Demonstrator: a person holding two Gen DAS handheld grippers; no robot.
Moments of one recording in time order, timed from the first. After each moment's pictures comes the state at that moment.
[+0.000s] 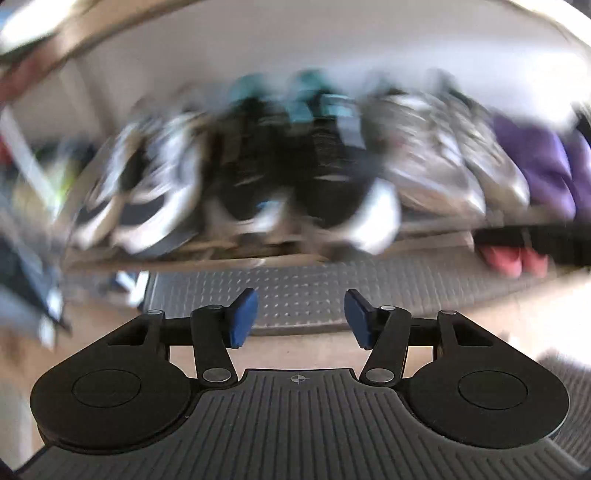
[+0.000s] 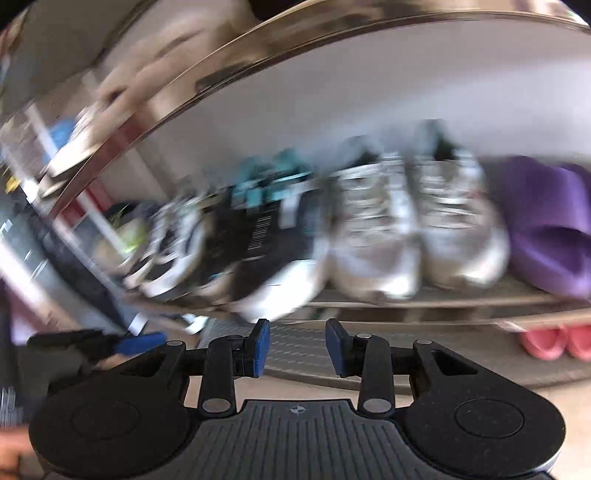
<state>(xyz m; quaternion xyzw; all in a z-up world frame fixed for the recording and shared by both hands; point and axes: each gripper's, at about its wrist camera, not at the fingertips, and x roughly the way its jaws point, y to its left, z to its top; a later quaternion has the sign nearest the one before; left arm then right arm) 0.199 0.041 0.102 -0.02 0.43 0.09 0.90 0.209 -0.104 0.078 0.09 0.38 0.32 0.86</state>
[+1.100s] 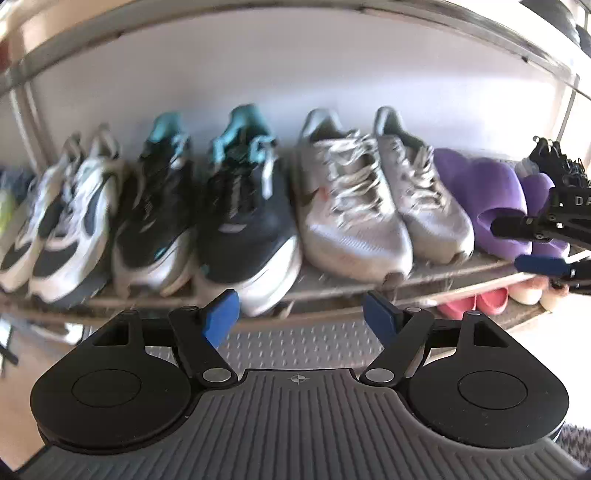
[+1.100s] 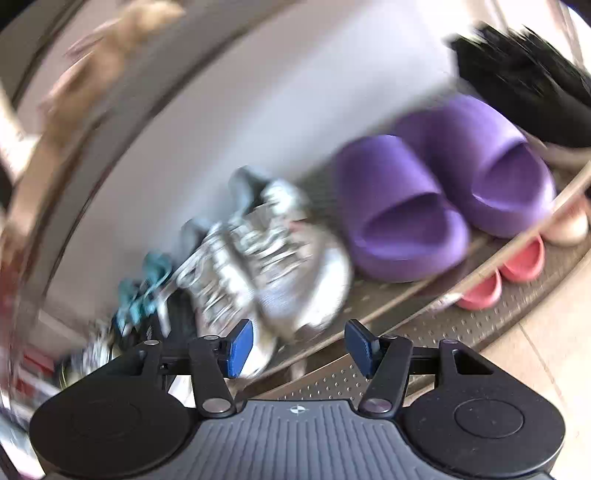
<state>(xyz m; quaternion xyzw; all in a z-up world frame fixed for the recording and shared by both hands) 0.226 -0.059 0.088 0.02 0.38 -0.01 0.93 0.264 -0.238 0.044 0.34 0.37 0.08 0.86</state>
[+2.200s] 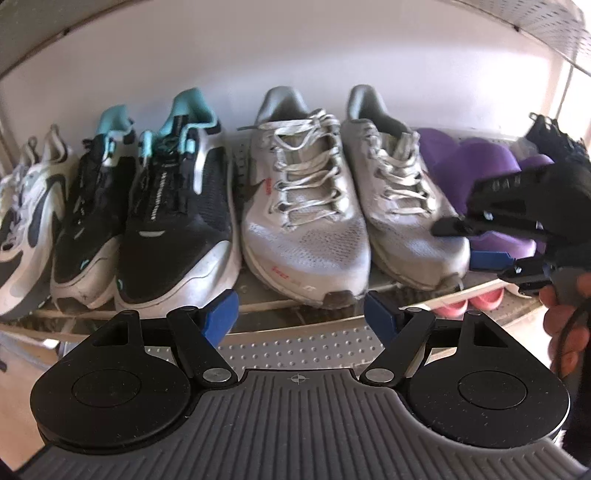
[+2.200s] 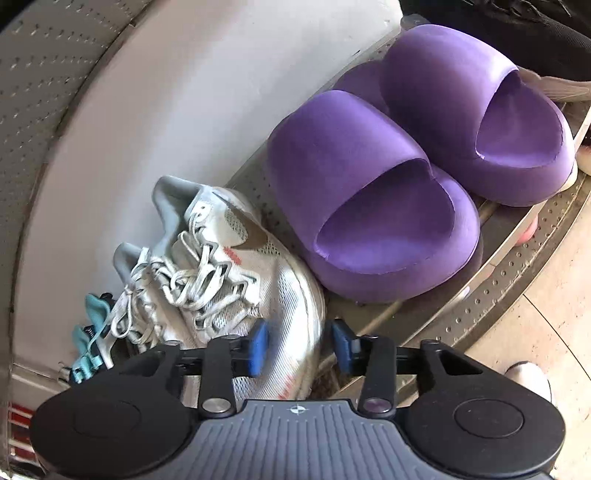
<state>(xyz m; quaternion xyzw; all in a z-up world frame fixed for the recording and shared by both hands) 0.260 -0.092 0.065 0.03 0.38 -0.04 0.92 0.318 -0.224 0.009 0.36 0.41 0.03 0.83</state>
